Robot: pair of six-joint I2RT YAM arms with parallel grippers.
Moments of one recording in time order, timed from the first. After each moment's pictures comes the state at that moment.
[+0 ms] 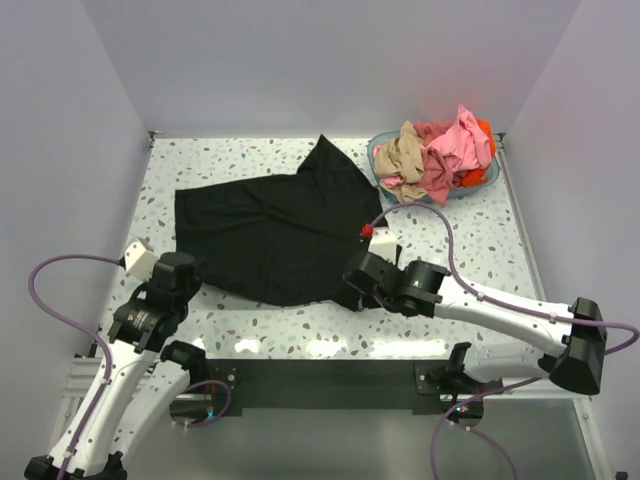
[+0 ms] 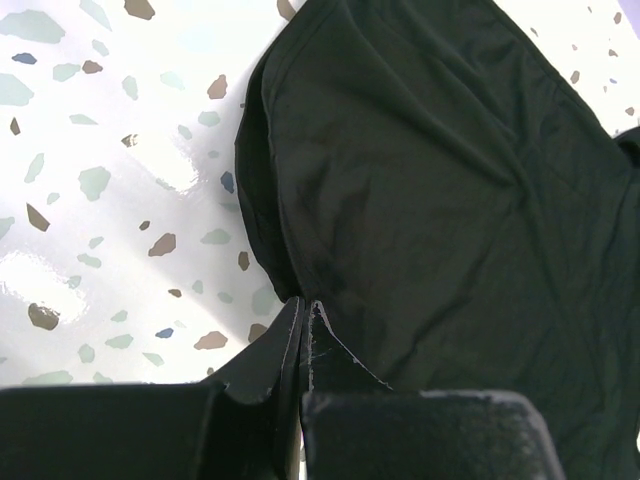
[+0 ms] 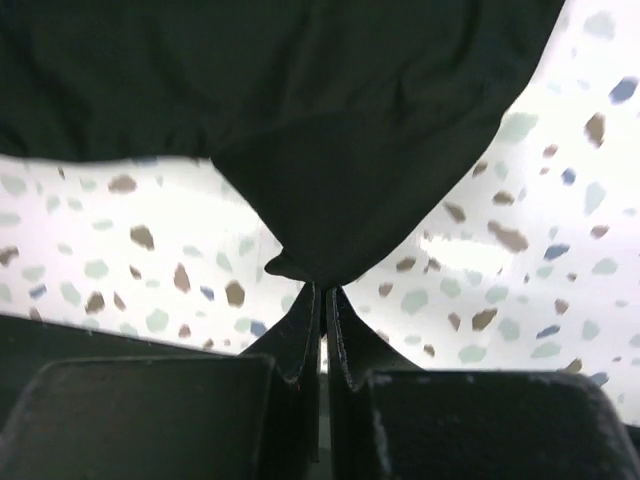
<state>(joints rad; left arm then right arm) -0.32 0.53 0.67 -0.93 -0.58 -1.04 1.14 1.19 0.97 -0.89 0.49 0.92</state>
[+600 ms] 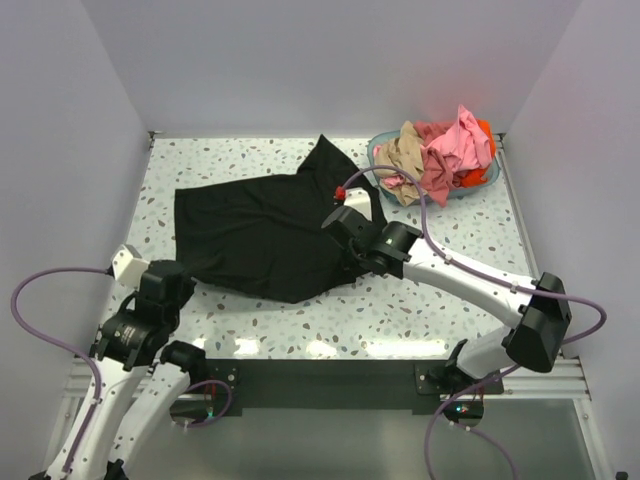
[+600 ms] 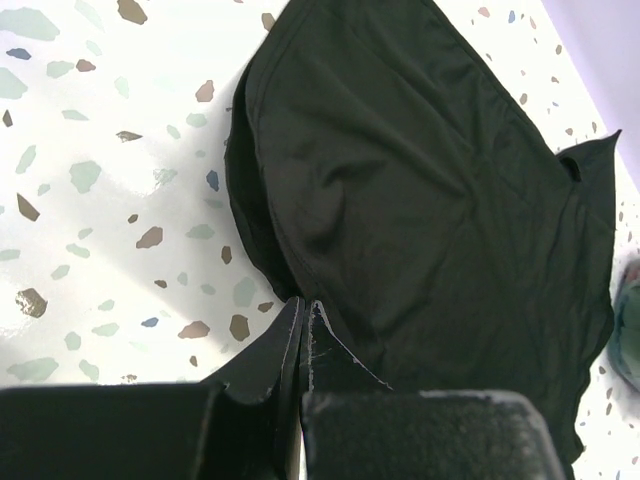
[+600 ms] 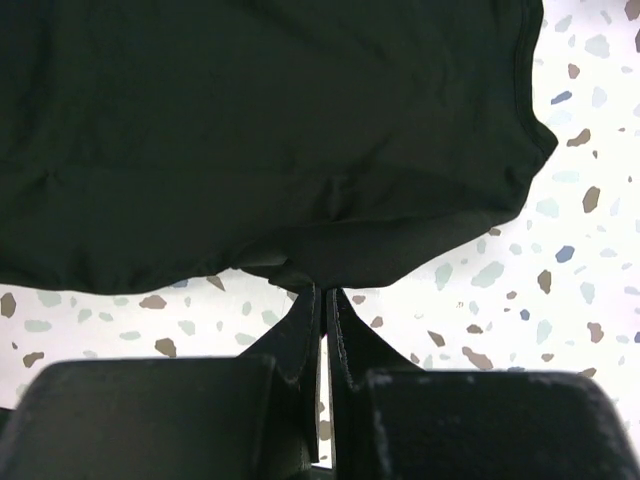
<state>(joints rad) -0.32 0.45 0.71 -0.99 -0.57 -1.08 0.96 1.45 1.27 -0.81 0.50 0.62</state>
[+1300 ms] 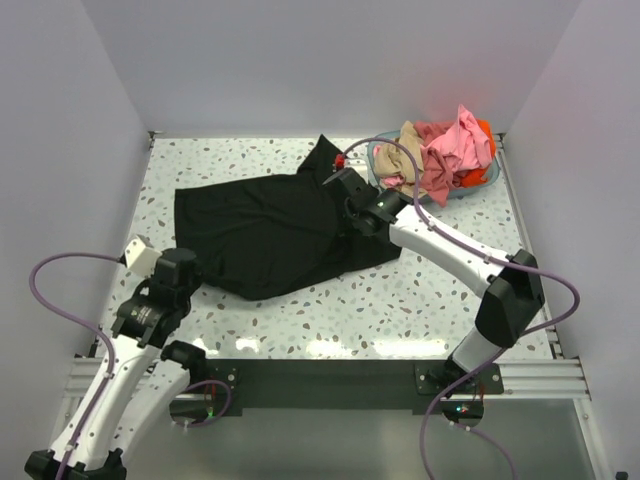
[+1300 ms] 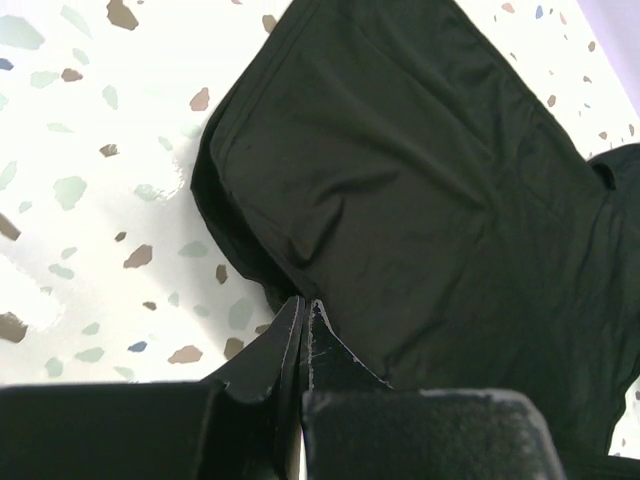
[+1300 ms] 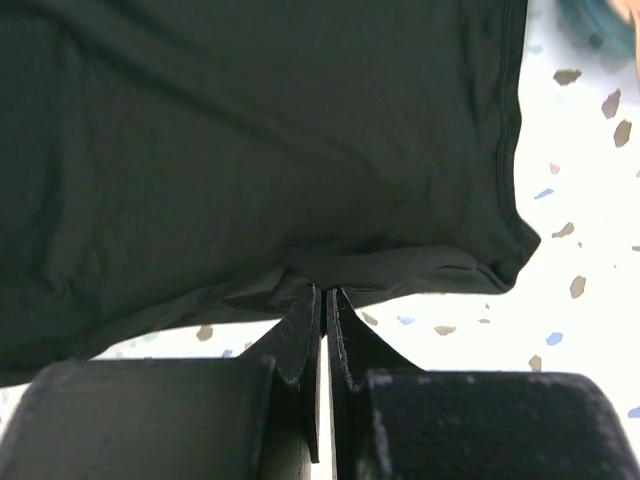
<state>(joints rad) -0.32 0.55 0.67 -0.88 -0.60 -1.07 0.80 1.63 1.45 -0.75 0.42 0.51</state>
